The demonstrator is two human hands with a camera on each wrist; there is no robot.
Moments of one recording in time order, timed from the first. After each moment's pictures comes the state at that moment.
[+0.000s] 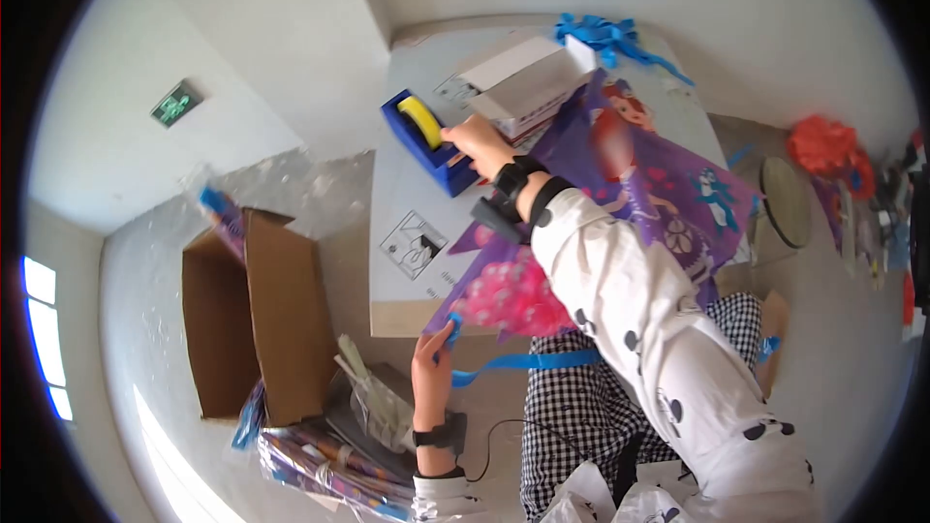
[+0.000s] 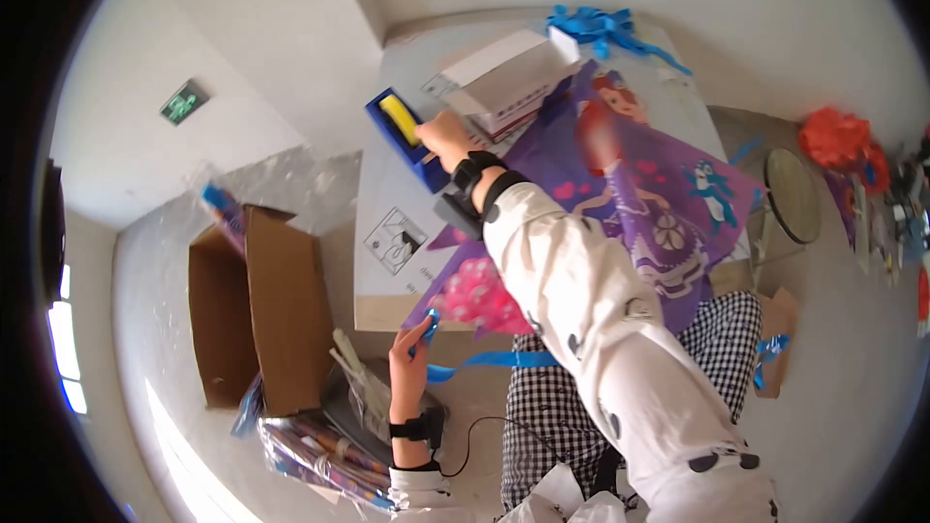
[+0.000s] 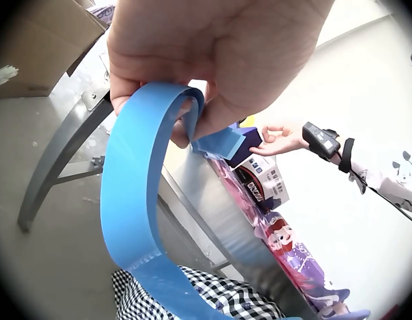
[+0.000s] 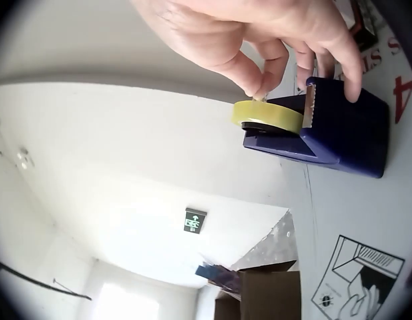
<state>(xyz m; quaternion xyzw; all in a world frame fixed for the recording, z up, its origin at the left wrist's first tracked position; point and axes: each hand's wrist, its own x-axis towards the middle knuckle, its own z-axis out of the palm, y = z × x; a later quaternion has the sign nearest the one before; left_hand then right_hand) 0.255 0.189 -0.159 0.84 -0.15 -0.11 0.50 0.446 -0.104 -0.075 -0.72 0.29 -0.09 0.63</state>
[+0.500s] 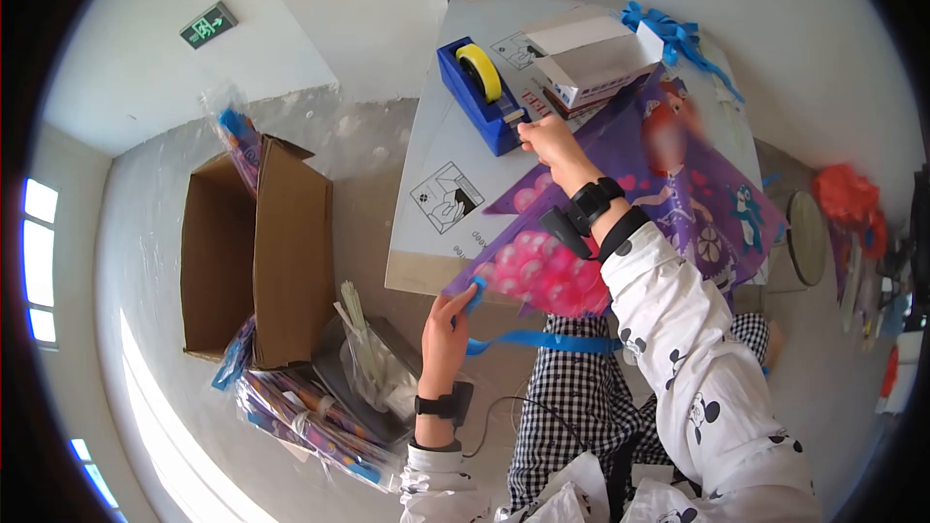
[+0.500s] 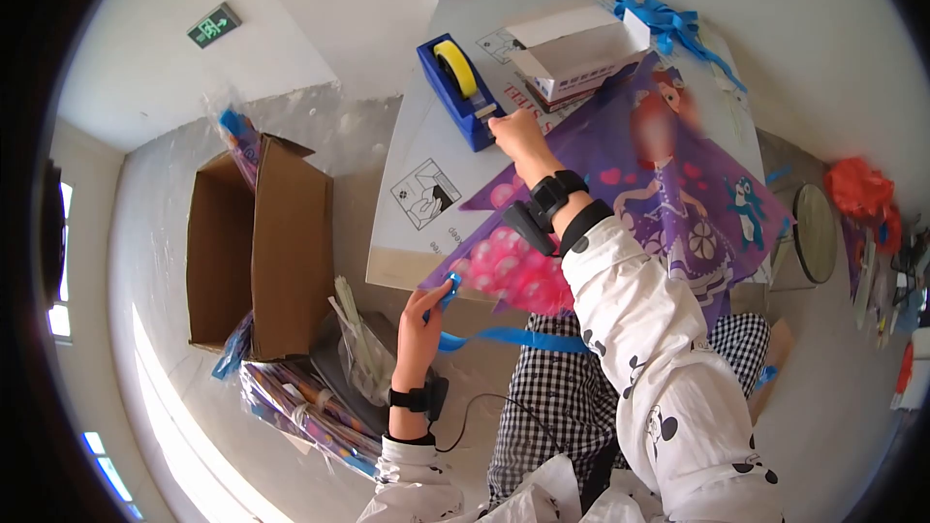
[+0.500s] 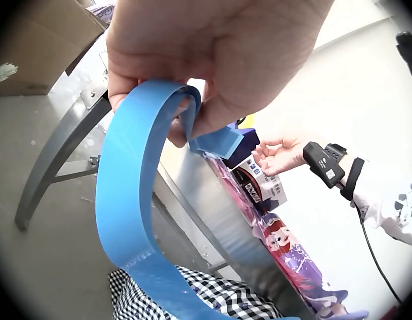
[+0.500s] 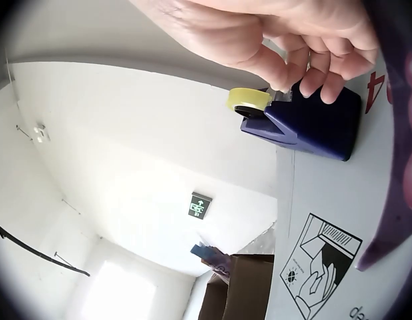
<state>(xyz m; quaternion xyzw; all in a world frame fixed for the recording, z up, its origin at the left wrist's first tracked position) 0.254 0.189 -0.163 0.85 -0.14 -0.11 0.50 0.406 -0.107 -0.128 -0.72 0.28 -0.04 0.64</state>
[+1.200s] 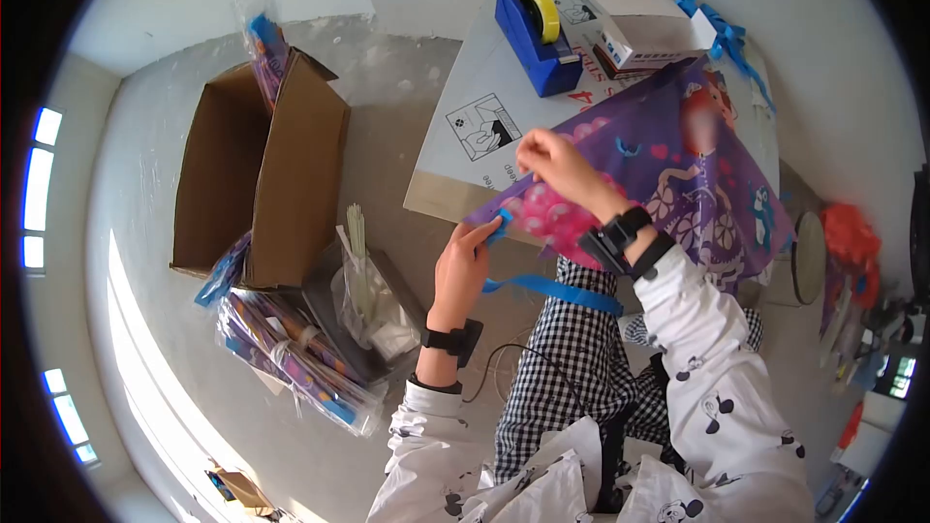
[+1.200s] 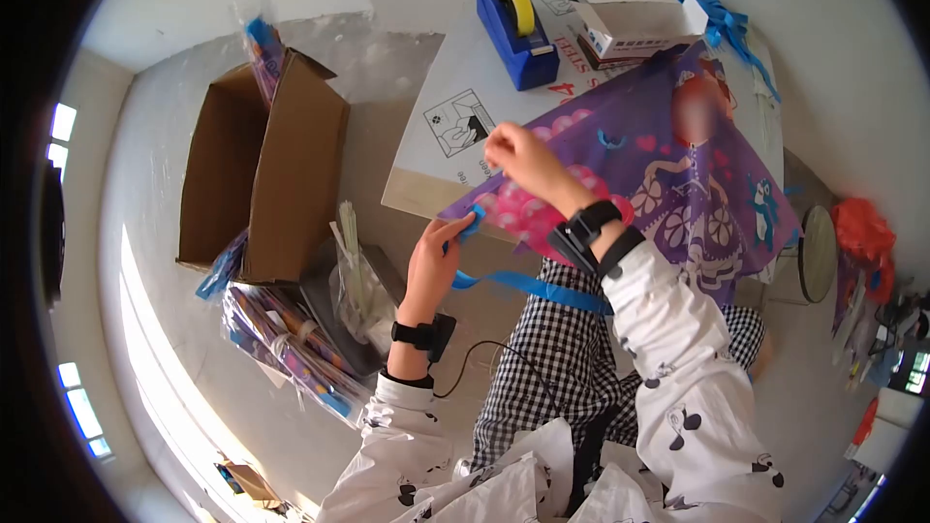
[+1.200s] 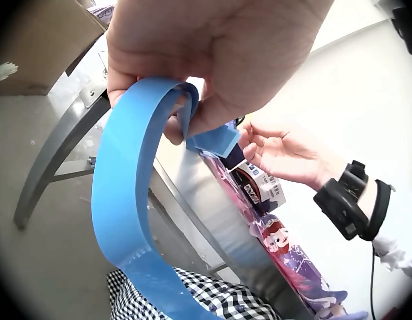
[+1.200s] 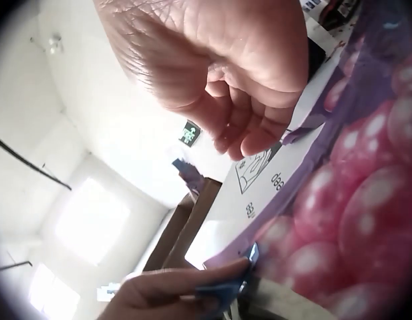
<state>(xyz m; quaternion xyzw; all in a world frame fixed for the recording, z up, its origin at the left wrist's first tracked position) 0.248 0.189 -0.165 0.87 -0.11 -0.09 0.46 0.322 -0.032 -0.148 -0.77 -0.04 0.05 0.63</state>
